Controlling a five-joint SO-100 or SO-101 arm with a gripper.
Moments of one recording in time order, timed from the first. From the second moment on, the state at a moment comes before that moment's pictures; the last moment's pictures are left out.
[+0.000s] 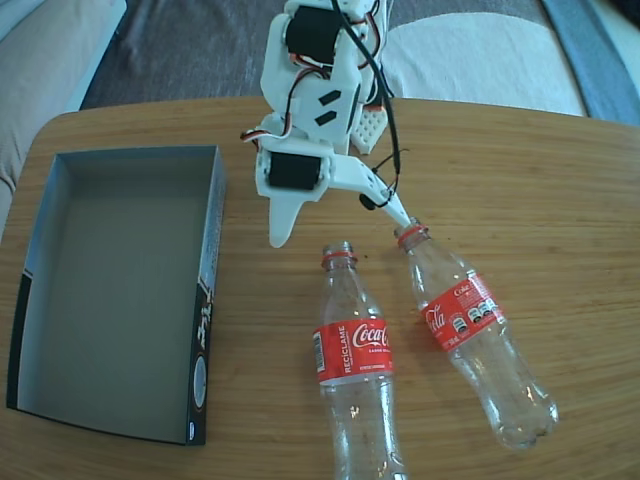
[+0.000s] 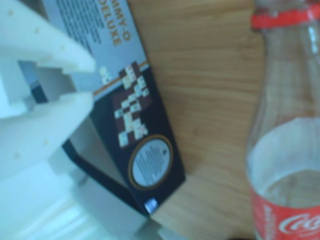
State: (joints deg) arm 12.2 139.9 135.9 54.1 -25.5
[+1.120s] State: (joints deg) arm 12.4 139.9 123.9 54.1 -110.7
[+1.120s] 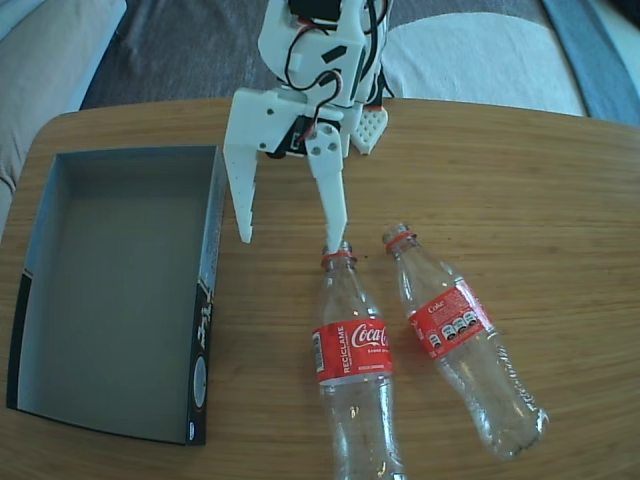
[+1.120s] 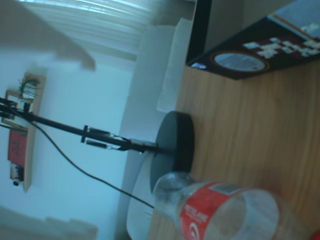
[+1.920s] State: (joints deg) arm 6.8 138.6 131.4 53.3 -122.4
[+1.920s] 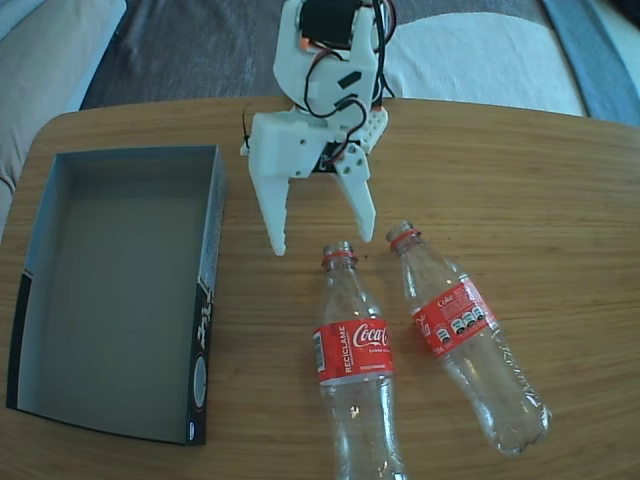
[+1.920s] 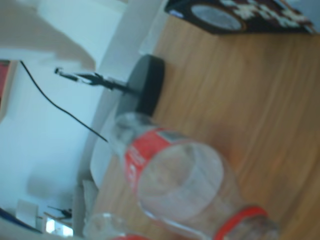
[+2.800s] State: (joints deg) arm 4.0 123.3 133.4 43.0 -113.1
